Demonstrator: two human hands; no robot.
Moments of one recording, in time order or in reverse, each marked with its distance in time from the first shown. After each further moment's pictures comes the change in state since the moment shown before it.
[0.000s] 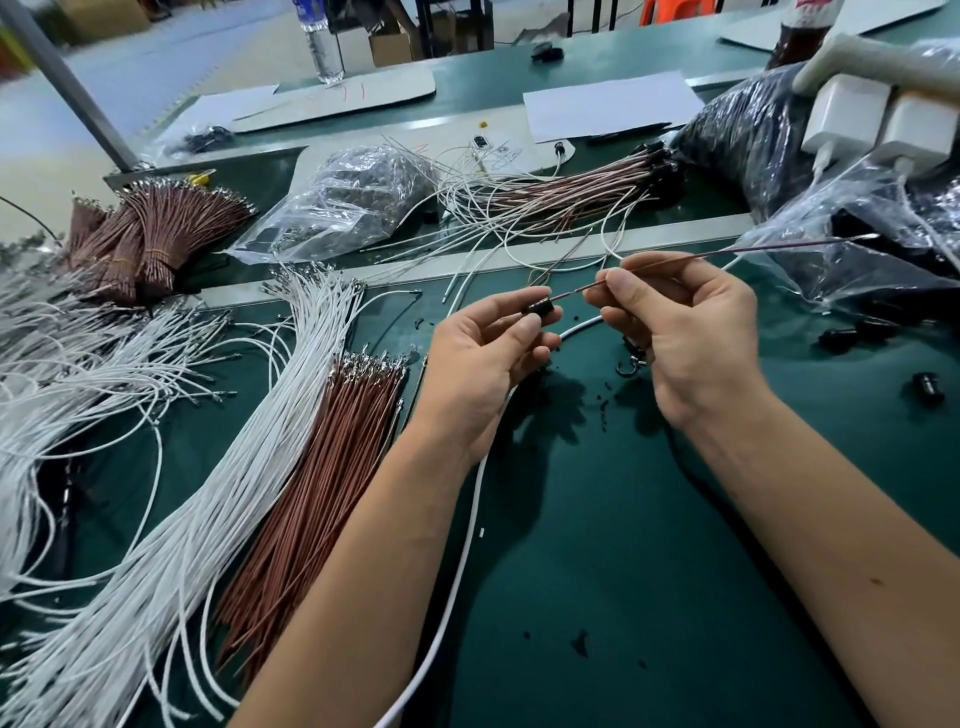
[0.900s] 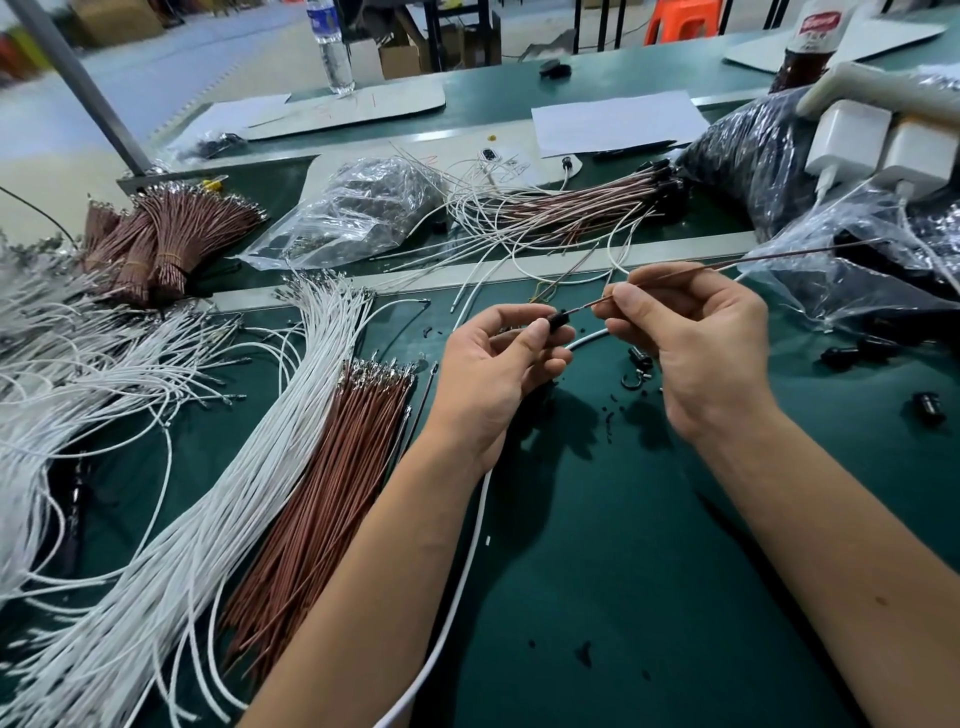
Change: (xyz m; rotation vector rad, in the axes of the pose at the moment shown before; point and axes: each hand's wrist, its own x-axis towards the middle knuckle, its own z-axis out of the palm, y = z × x) left_hand -0.001 0.000 0.003 -0.025 0.026 0.003; right_hand -0.001 -0.003 -0.001 -0.069 -0.021 -0.083
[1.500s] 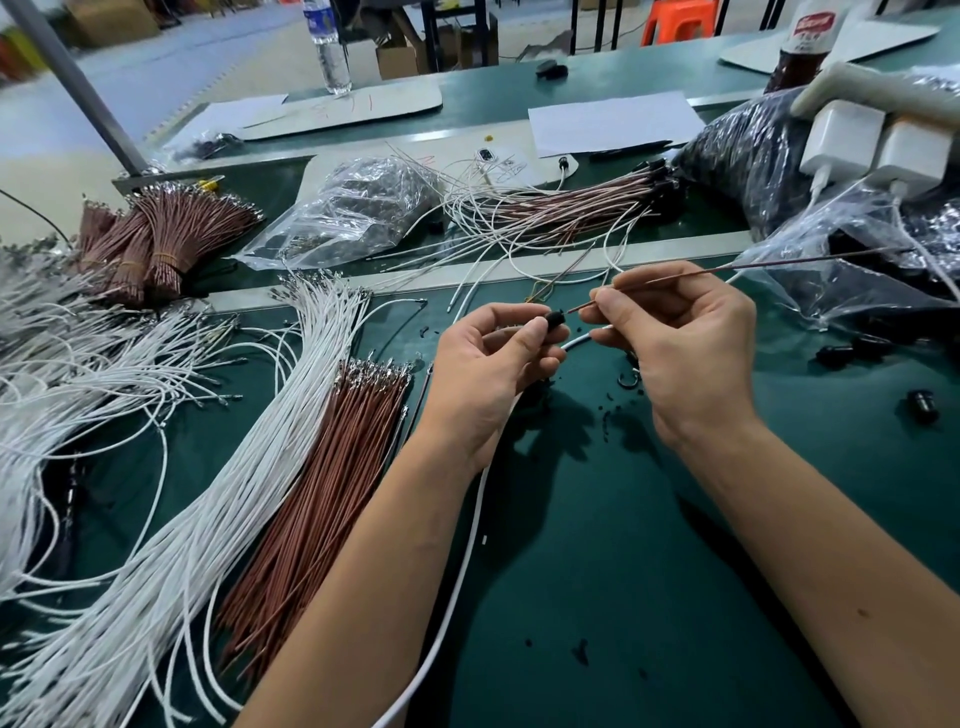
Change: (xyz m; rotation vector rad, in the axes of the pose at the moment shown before) left_hand -0.001 0.002 -0.001 0.045 0.015 0.022; right_hand -0.006 0.007 0.005 -0.104 -0.011 -0.126
